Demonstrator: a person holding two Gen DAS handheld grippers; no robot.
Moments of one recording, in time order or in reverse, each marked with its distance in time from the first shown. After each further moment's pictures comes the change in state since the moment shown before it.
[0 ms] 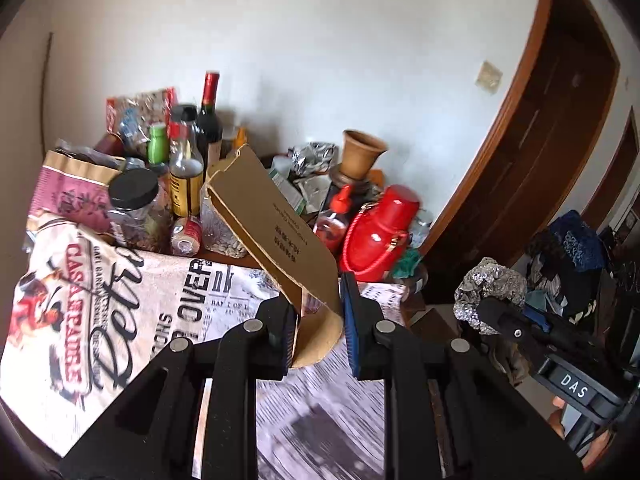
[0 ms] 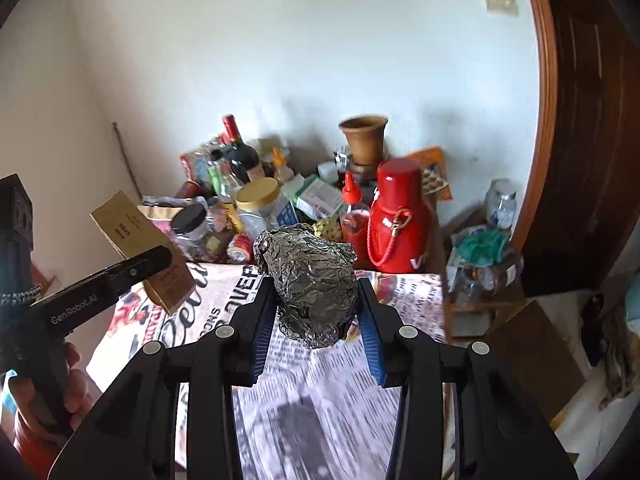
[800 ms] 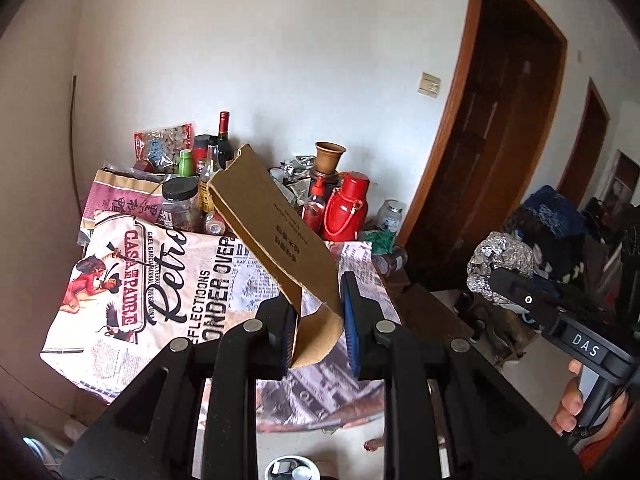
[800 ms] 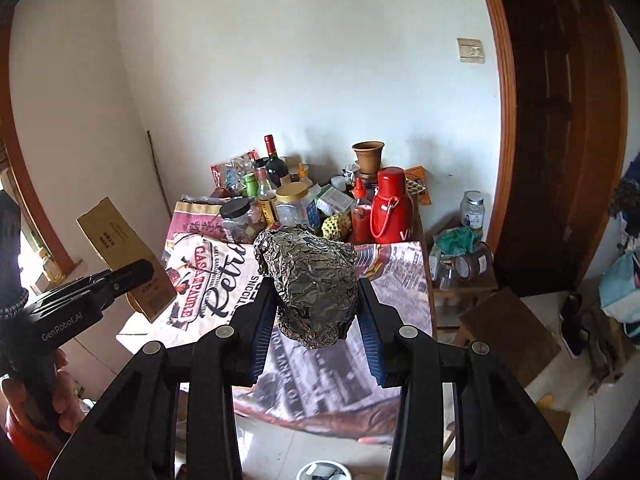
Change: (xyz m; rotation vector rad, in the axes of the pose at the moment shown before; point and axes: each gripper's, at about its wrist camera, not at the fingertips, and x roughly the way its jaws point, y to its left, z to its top) left arm -0.200 -0.014 -0.104 0.122 -0.080 -0.020; right arm -0.153 0.072 -0.094 -0.014 -0.112 -0.041
